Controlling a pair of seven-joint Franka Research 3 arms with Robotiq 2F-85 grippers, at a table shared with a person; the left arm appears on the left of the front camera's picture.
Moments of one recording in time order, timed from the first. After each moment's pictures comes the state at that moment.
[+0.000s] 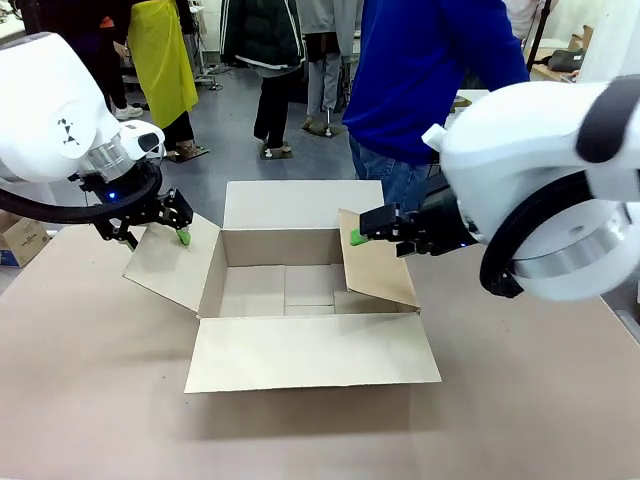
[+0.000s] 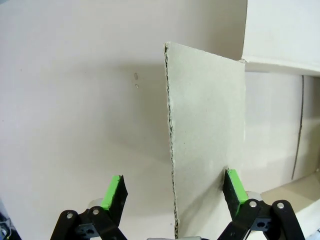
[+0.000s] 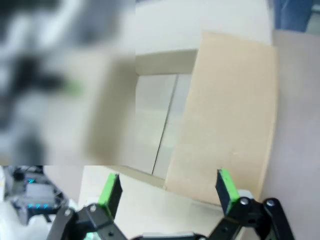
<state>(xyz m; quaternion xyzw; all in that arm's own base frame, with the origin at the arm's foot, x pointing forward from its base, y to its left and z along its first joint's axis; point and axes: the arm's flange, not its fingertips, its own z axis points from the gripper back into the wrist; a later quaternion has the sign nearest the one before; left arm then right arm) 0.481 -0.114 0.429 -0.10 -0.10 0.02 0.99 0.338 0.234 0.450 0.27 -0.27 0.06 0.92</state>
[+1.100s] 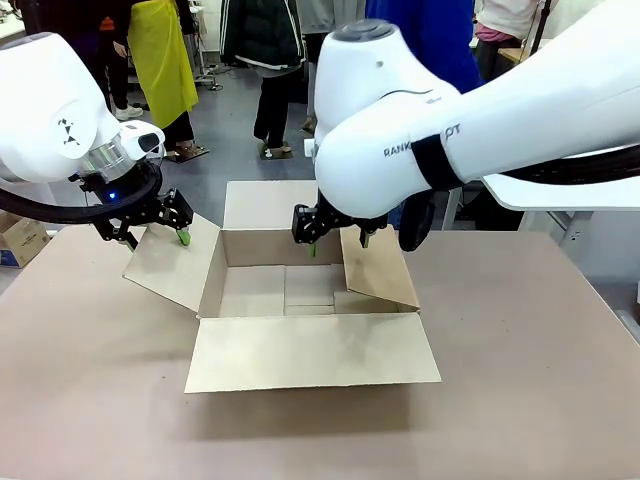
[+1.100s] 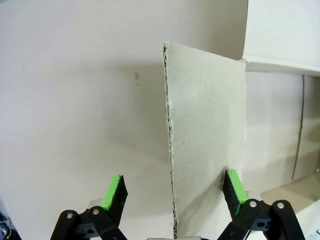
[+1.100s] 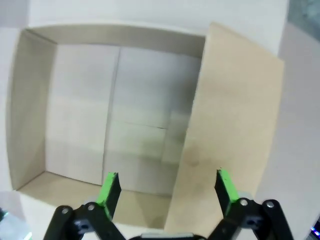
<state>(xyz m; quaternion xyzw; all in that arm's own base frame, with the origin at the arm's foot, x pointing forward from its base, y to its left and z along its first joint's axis) 0.481 -0.114 0.429 -0.10 -0.10 0.02 0.99 0.442 0.362 0.437 -0.01 -0.12 0.09 0.99</state>
